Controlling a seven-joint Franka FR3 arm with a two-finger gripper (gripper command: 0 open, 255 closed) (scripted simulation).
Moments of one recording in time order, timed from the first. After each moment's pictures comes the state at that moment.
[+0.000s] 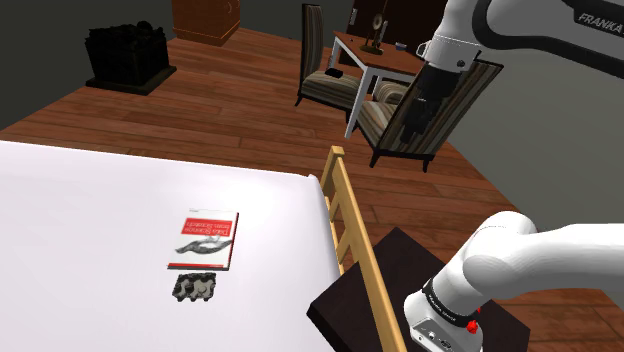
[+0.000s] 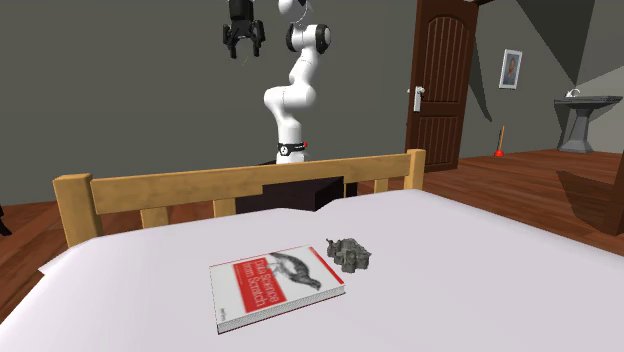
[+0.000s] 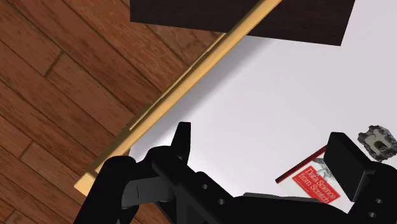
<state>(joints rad) -0.02 -0.79 0.02 -2.28 0.00 1.46 -0.07</state>
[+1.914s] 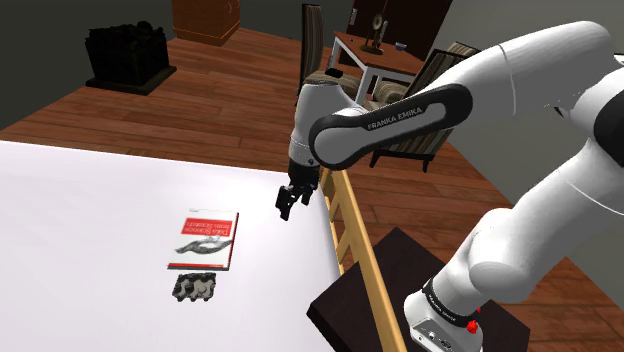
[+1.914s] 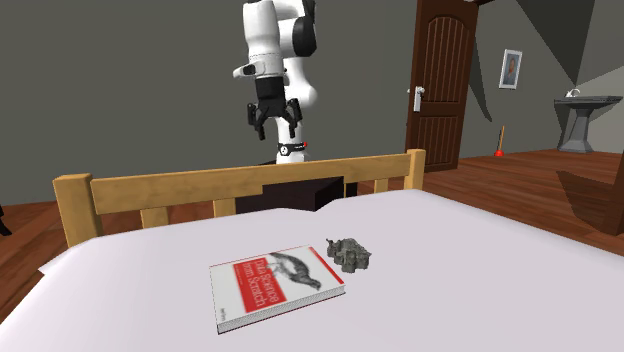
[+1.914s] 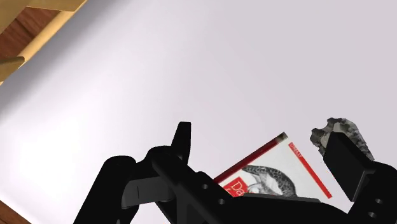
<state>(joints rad) 0.13 -0.12 0.30 -2.38 0.17 2.21 0.13</state>
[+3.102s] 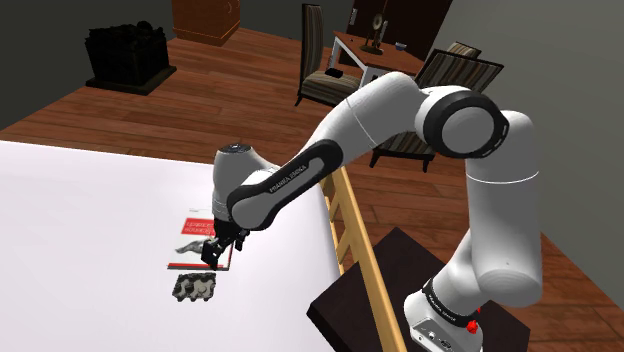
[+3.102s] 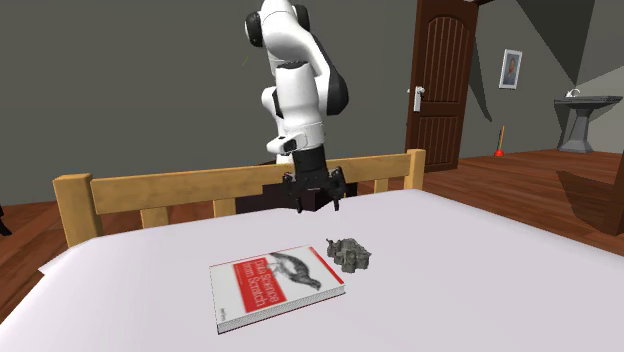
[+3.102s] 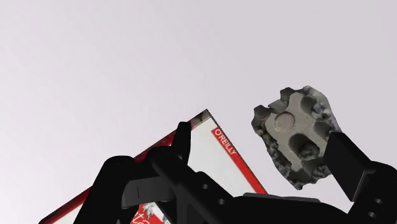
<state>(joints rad) 0.30 0.58 0.32 -1.94 0.00 2.45 0.32</state>
